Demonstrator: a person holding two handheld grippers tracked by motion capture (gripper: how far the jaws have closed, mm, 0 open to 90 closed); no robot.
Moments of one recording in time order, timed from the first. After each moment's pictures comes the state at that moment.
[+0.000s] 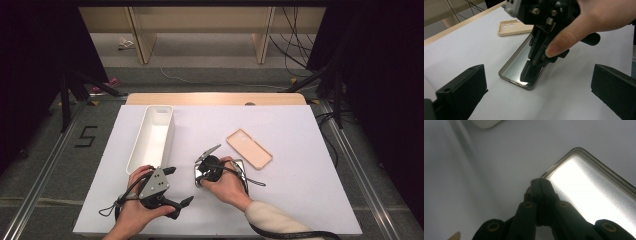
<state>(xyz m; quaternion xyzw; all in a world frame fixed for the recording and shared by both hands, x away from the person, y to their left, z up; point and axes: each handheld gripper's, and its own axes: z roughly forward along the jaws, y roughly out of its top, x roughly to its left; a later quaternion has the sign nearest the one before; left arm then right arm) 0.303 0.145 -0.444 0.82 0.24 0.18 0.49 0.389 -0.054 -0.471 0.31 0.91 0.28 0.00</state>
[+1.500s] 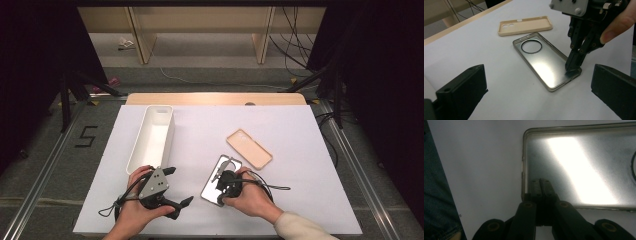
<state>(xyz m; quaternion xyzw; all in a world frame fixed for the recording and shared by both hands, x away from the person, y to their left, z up) 0.302 0.145 -0.444 0.82 0.24 0.18 0.49 0.353 -0.106 -0.462 0.23 0.96 0.18 -0.02</state>
